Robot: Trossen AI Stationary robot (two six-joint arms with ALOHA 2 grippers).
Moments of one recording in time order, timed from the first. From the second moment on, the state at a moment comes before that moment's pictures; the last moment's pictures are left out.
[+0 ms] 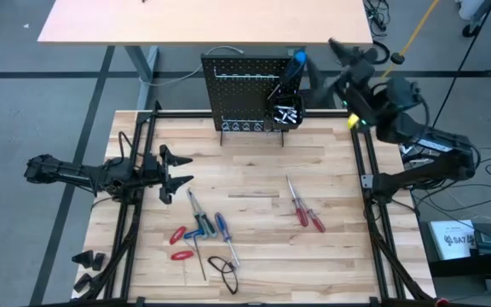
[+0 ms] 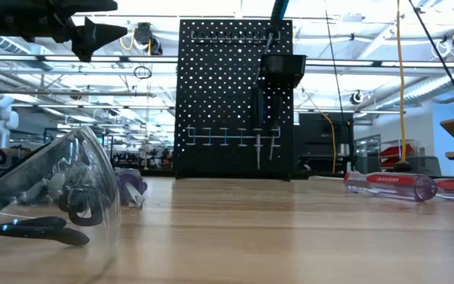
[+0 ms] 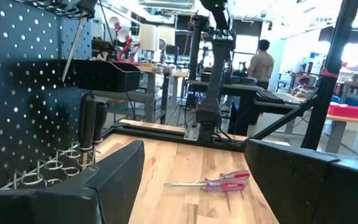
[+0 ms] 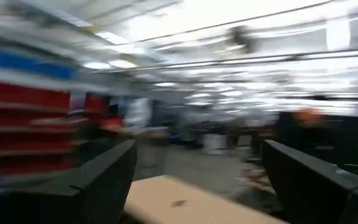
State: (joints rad) left arm -0.11 0.41 0.21 0.32 -0.24 -0.05; right arm -0.21 1.17 1.39 0.24 0.57 -0.34
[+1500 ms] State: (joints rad) left arm -0.11 0.41 0.21 0.30 -0.13 -0.10; right arm 0.21 1.89 1.19 0.09 0.20 0.80
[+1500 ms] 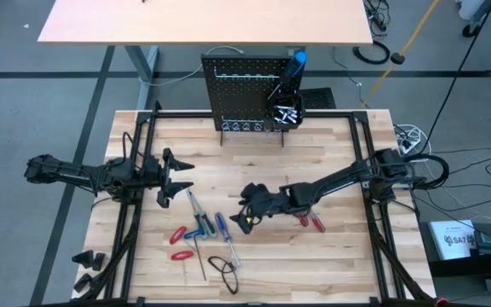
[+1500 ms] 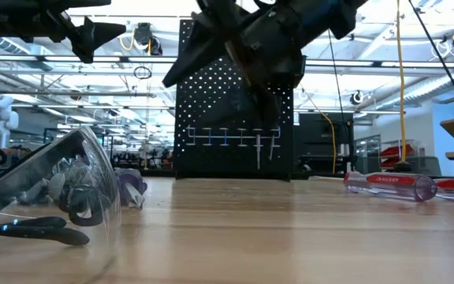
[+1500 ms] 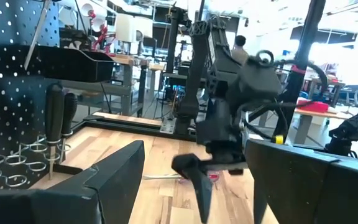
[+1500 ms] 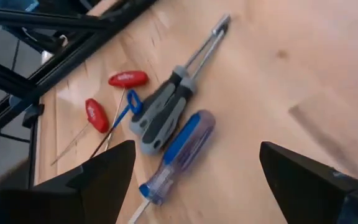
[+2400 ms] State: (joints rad) left arm -0.11 0.41 0.21 0.32 -0.11 -0.10; right arm 0.31 2.27 1.72 -0.44 0.35 0.95
